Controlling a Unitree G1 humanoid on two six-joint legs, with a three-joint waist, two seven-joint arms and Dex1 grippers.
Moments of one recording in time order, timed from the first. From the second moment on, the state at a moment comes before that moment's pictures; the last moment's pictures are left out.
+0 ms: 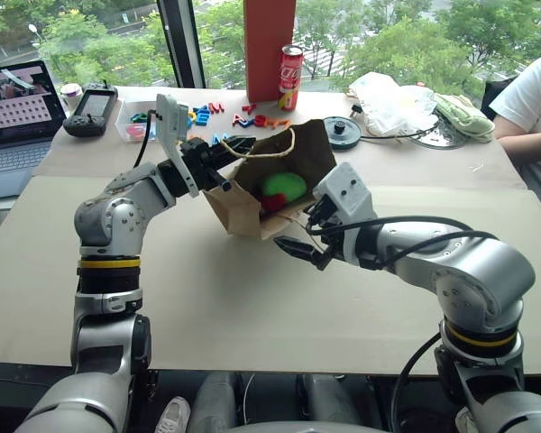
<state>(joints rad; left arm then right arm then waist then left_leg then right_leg) -0.78 0.40 0.17 0.10 -0.67 0.75 -0.75 -0.64 -0.47 0.12 -0.67 0.57 1.41 0.31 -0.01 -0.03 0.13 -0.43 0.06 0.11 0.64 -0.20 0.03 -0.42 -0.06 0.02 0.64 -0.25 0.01</state>
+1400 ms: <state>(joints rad) -0.81 0.25 0.09 0.35 -0.59 0.56 -0.85 -0.63 -0.62 0.08 -0.64 0.38 1.13 0.32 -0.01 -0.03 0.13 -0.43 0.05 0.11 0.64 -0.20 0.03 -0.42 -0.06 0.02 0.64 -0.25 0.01</state>
